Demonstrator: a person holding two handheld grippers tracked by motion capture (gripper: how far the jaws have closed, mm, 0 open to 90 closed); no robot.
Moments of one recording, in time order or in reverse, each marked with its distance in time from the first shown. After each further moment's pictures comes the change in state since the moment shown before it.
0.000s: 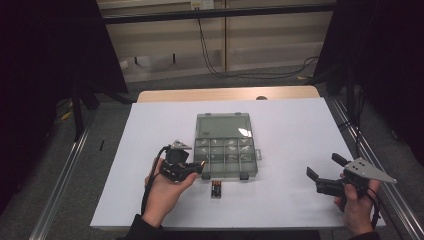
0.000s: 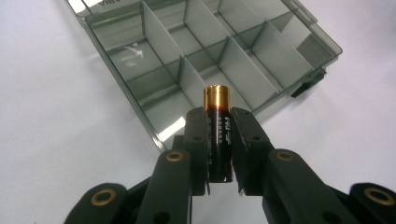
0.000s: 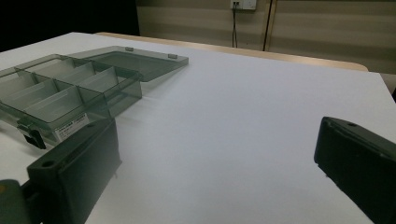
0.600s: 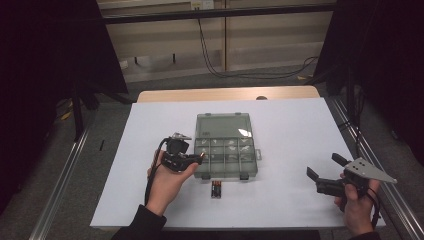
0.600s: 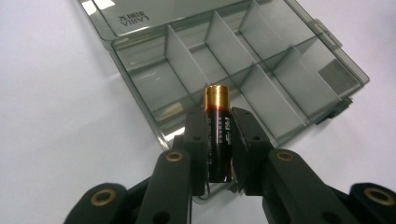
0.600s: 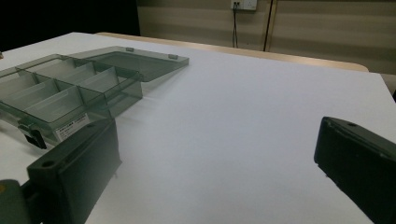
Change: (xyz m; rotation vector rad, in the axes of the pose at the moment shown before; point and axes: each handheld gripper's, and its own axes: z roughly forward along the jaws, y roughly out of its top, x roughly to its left) left arm 0.014 0.017 0.011 -0.015 0.030 -0.038; right arm 0.000 0.000 0.000 -0.003 0.001 -0.004
